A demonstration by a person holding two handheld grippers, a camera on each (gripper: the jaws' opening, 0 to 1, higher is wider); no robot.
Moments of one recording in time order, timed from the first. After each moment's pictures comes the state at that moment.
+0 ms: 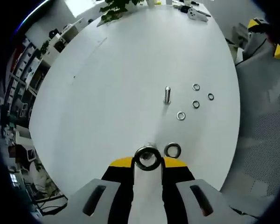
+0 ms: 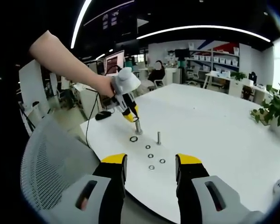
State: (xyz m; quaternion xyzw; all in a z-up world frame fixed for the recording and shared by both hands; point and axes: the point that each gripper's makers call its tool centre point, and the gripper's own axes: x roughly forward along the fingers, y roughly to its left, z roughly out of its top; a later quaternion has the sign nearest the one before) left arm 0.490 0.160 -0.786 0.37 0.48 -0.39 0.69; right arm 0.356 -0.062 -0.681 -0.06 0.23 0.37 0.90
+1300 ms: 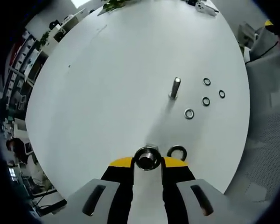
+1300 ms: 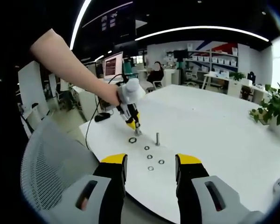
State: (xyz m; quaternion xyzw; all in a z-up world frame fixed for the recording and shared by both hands) left arm 0.495 0.158 -0.817 0.36 0.51 -0.37 0.68; right arm 0.358 -0.064 -0.680 -0.06 0.23 0.37 0.90
